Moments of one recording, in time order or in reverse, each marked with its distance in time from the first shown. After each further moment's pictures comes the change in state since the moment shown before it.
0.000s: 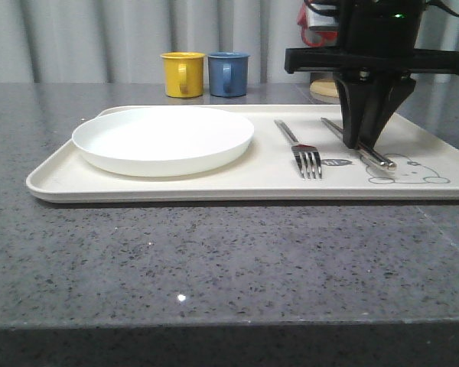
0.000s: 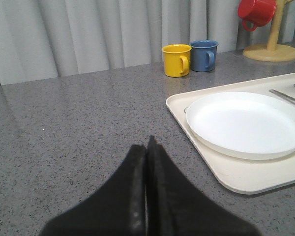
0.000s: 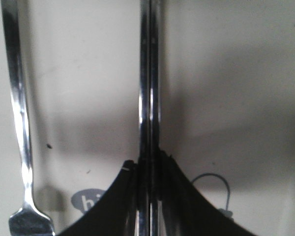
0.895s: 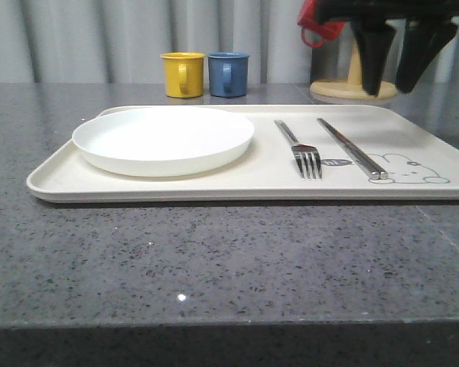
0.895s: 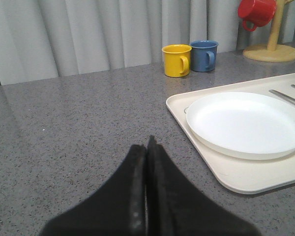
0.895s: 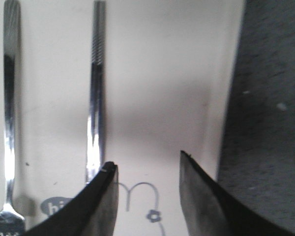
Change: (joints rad) left arm 0.000 0.000 0.000 0.000 0.000 0.000; right arm -0.064 -0.085 -0.077 -0.121 0.007 -0.055
